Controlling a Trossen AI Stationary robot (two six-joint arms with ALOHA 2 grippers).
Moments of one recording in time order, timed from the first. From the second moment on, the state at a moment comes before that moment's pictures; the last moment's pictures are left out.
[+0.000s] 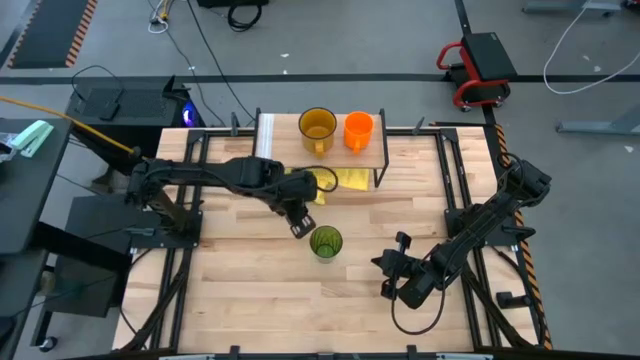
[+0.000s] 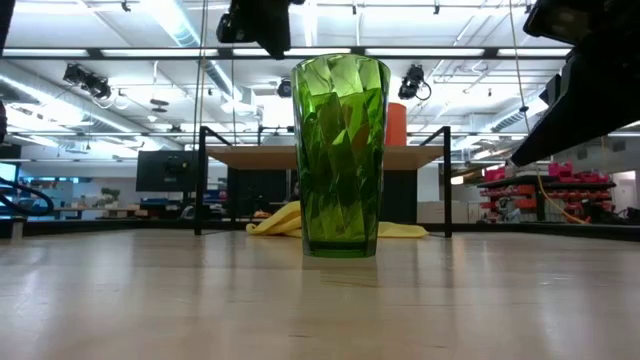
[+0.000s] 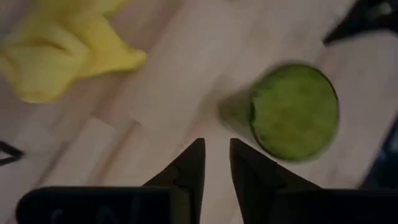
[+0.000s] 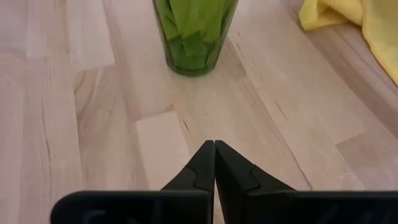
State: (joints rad) left arm -0.05 1.70 1.72 -1.14 -0.06 -0.60; right arm 0.73 1.55 0.76 -0.35 0.75 0.89
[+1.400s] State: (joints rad) left arm -0.08 1.74 1.72 -1.14 -0.01 -0.51; right arm 0.37 1.63 0.76 0.20 0.46 0.38
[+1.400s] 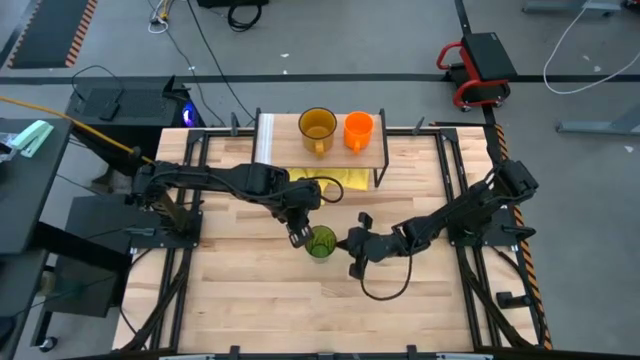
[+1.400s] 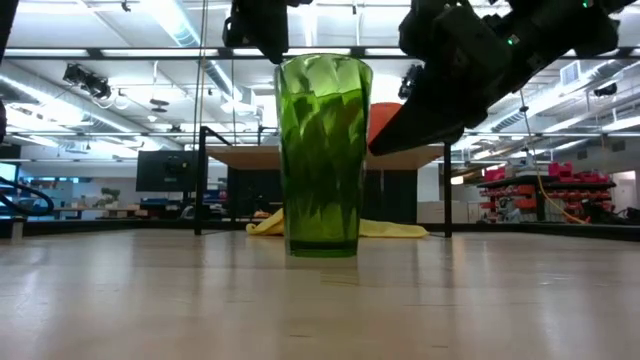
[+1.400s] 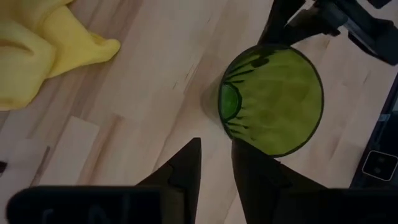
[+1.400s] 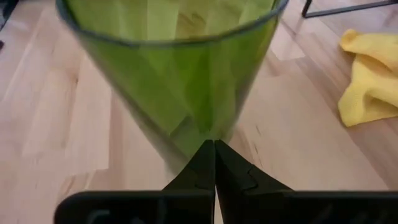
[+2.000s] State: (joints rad) left arm -0.08 1.74 1.72 -1.17 -0.01 -0.51; right arm 0.29 1.63 0.76 0.33 0.35 0.28
